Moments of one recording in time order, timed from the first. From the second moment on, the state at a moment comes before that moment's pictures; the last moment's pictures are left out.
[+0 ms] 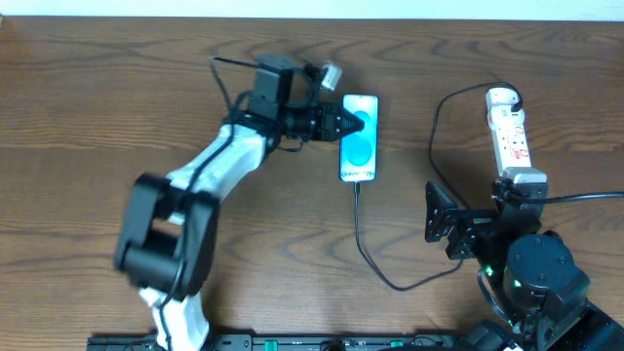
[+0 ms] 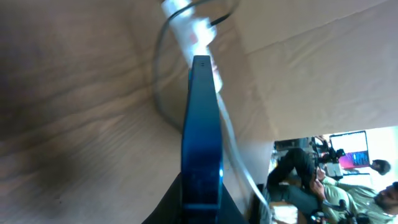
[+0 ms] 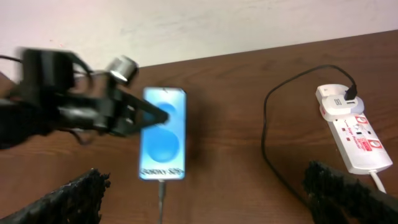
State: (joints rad) left arm -0.36 1.96 1.27 0.00 1.00 -0.51; right arm 0.66 0.61 0.96 -0.76 0.41 0.44
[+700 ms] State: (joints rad) left arm -0.37 2.17 1.28 -0.02 1.00 -0.50; right arm 0.66 0.73 0.96 -0.78 0.39 0.45
